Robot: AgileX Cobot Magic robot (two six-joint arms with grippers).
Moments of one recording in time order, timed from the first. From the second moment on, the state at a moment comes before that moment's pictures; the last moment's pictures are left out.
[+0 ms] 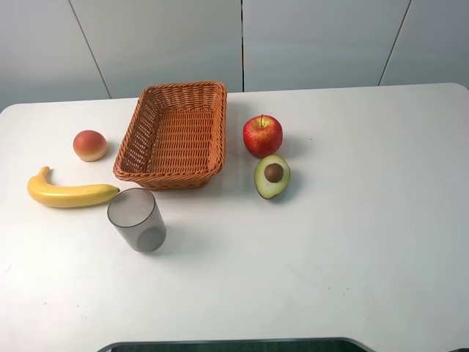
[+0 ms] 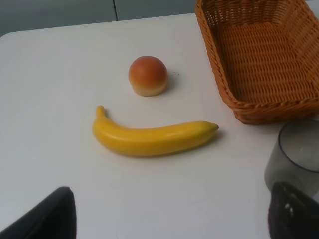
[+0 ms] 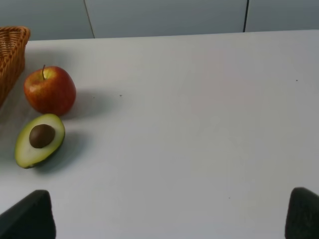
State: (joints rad) left arm -0.08 0.00 -0.51 0.03 1.09 -0.02; right arm 0.01 0.00 -0.51 0.09 1.10 -0.01
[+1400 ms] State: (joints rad) left arm -0.08 0.00 -0.51 0.03 1.09 -0.02; right arm 0.01 0.07 -0.51 0.09 1.11 -0.01
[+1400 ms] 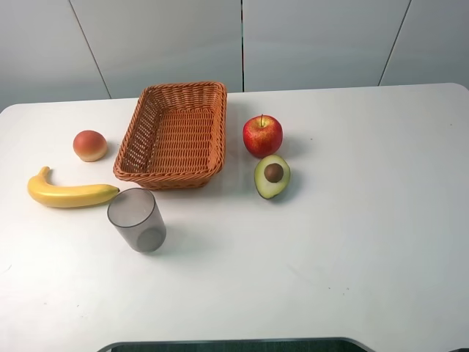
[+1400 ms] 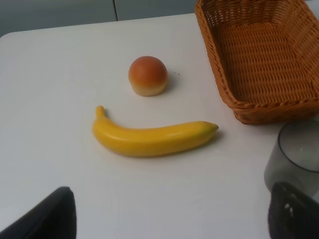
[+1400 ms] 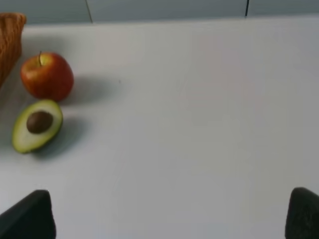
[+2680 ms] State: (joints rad) left arm -0.08 0.00 -0.51 0.03 1.09 -0.02; right arm 0.60 1.56 -0.95 -0.07 0.78 0.53
